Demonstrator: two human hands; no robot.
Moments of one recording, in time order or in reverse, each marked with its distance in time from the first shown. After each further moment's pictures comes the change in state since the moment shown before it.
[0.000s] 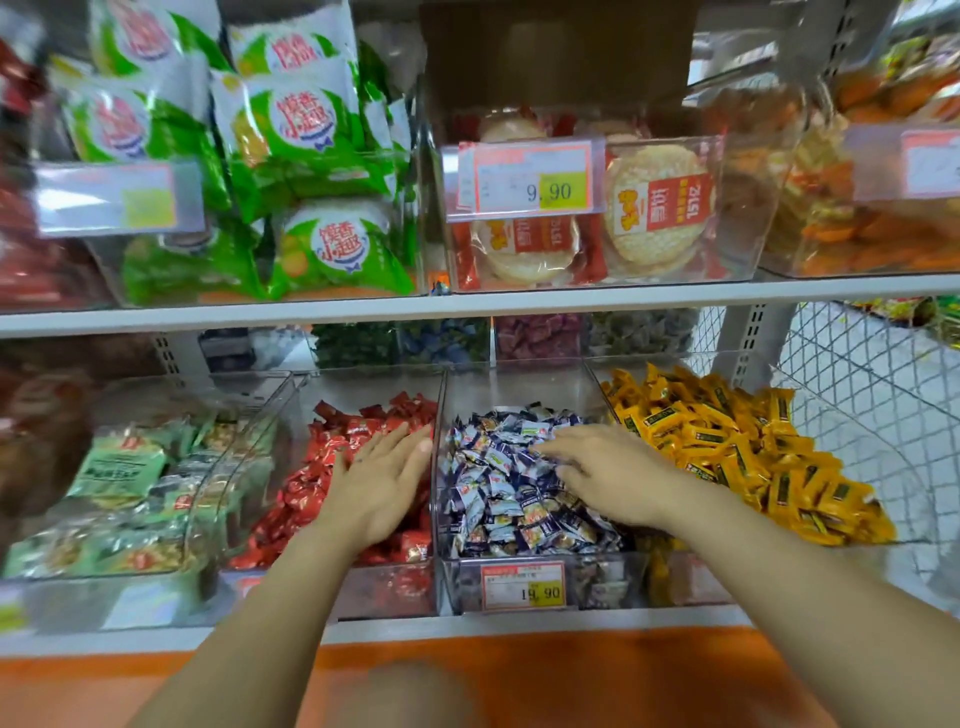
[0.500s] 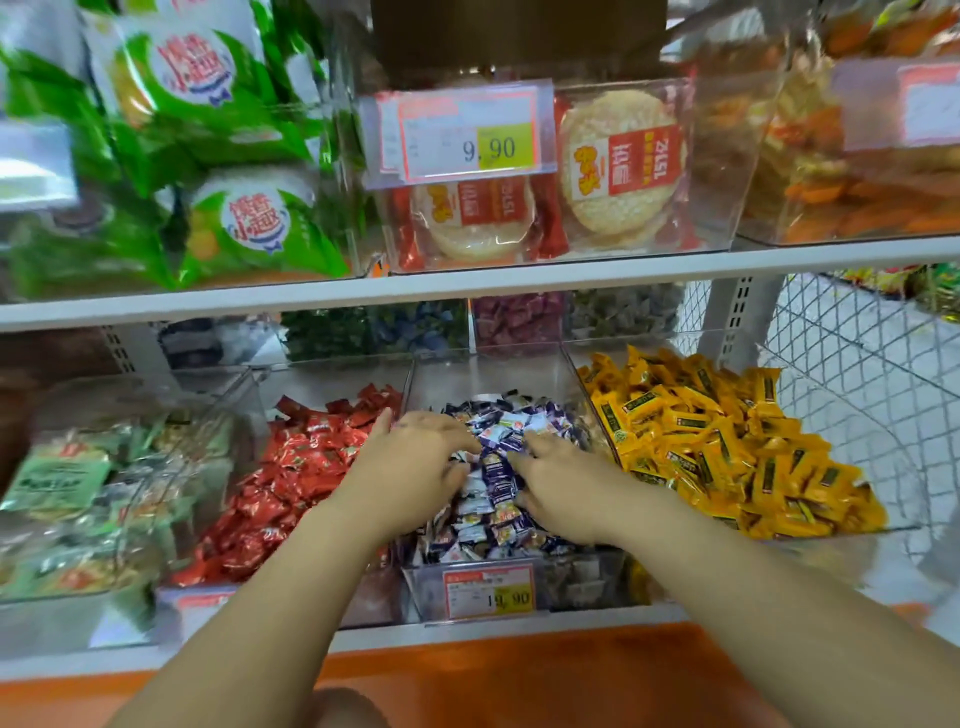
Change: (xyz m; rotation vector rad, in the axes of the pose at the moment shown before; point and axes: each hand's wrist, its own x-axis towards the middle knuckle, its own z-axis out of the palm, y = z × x) left_hand 0.009 0.072 -0.003 0.269 0.045 0.355; right_hand 0.014 0.005 0.029 -0.114 -0.140 -0.027
